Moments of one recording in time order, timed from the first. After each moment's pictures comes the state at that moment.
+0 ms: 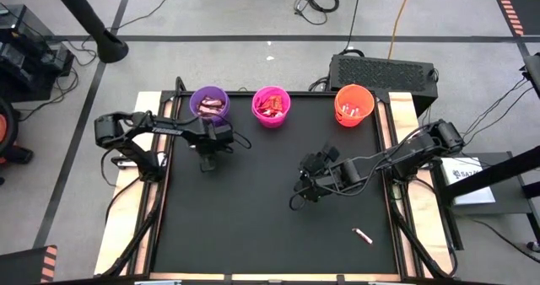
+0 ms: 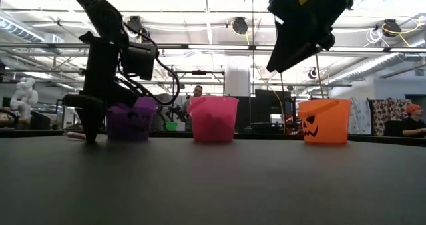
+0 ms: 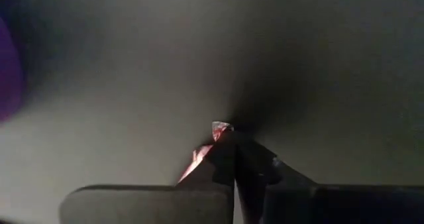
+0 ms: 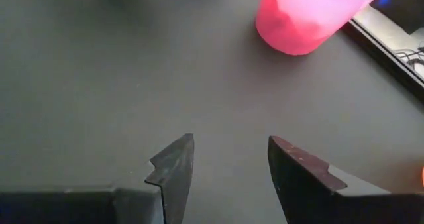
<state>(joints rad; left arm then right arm) 0.34 1.58 0.75 -0.82 -0.12 0.11 0.31 1.55 1.08 -0.65 0.70 0.77</state>
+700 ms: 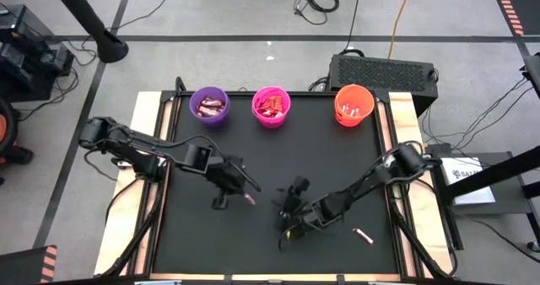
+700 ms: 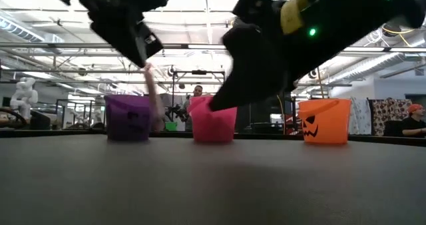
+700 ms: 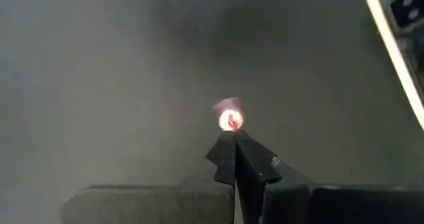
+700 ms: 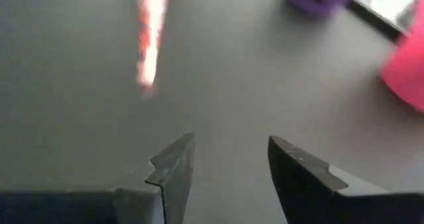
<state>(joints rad) -0.16 1.41 0.93 -0.47 0.19 -0.02 0.47 1.97 1.08 0.06 0.84 0.51</state>
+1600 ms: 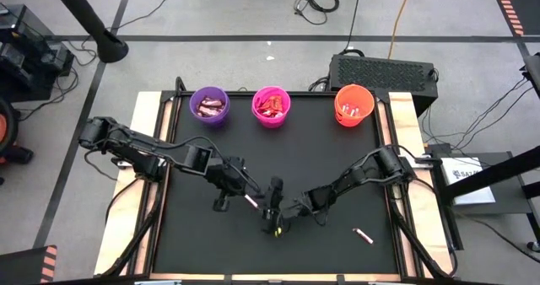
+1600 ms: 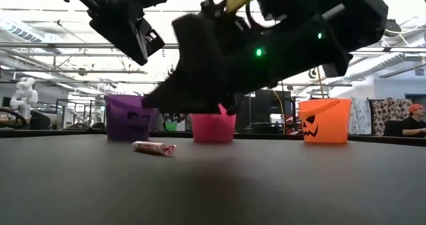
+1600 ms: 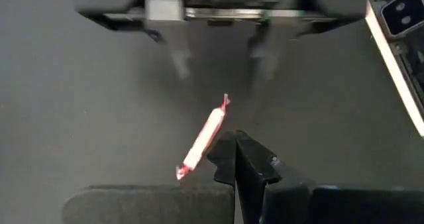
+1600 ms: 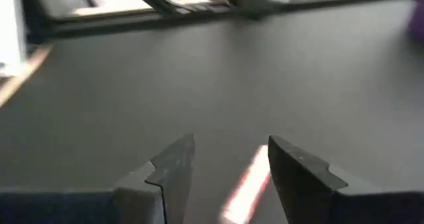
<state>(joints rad) -0.18 1.41 0.93 -0.44 0.18 -0.02 0.35 2.15 1.08 0.70 0.46 0.29</state>
